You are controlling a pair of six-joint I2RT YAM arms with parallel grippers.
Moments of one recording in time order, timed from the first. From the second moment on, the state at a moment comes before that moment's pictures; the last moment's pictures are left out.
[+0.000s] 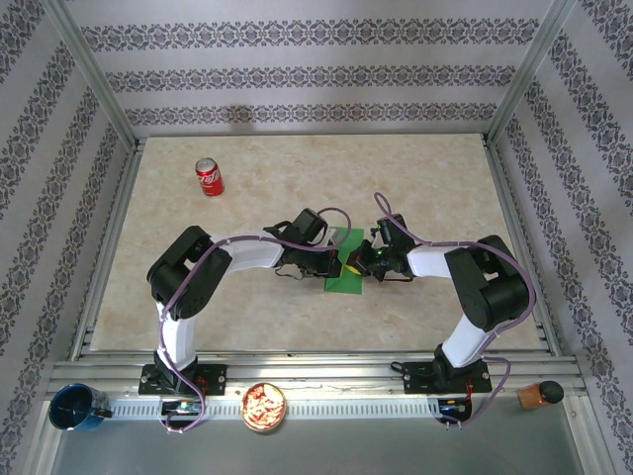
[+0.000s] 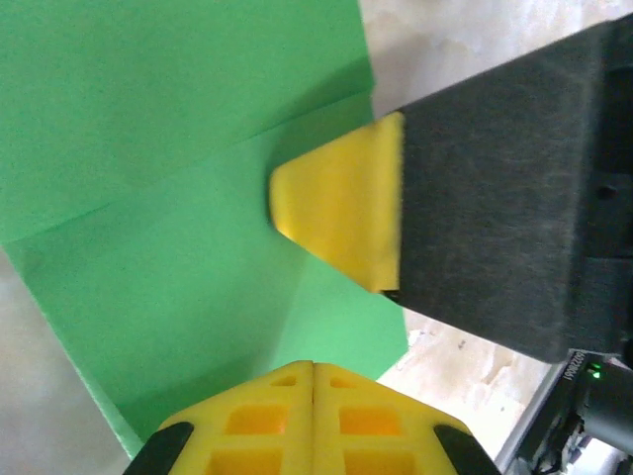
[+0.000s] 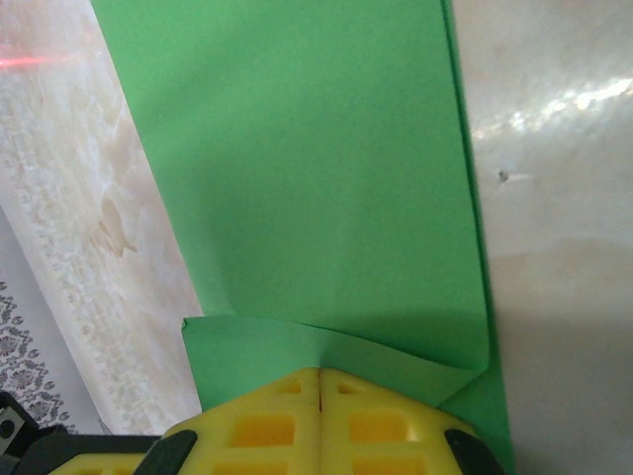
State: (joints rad) left arm -0.70 1.94 1.13 -0.19 0.53 -0.61; right arm 0.35 1.69 0.66 0.06 -0.56 0.97
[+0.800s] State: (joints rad) left arm -0.70 1.92 1.03 -0.10 0.49 -0.59; right arm 0.42 1.60 0.67 0.01 -0.57 0.94
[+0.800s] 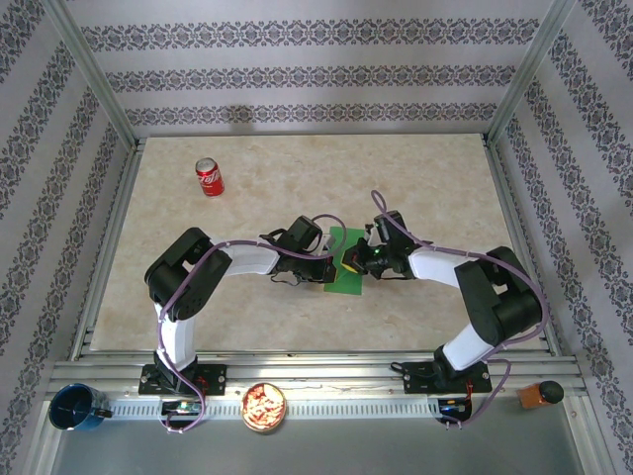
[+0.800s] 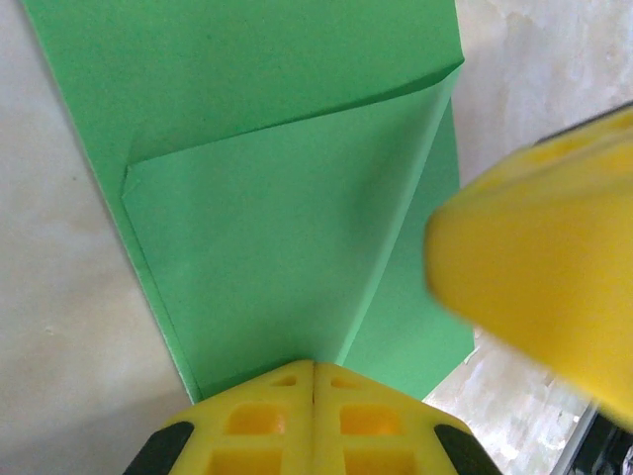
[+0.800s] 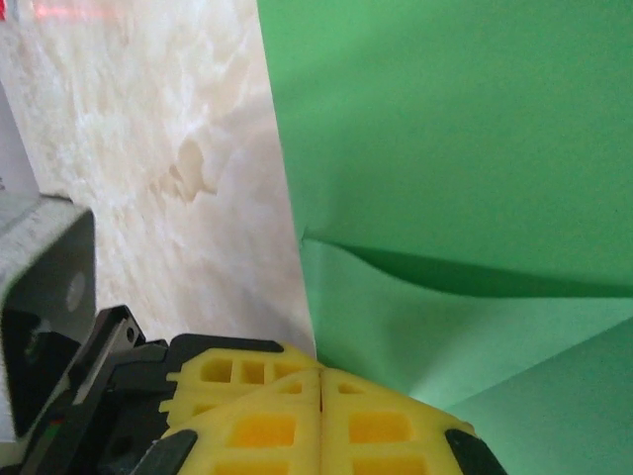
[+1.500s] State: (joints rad) left arm -0.70 1.92 1.03 -0.10 0.48 -0.57; right arm 0.31 1.72 0.68 0.03 -0.63 0.92
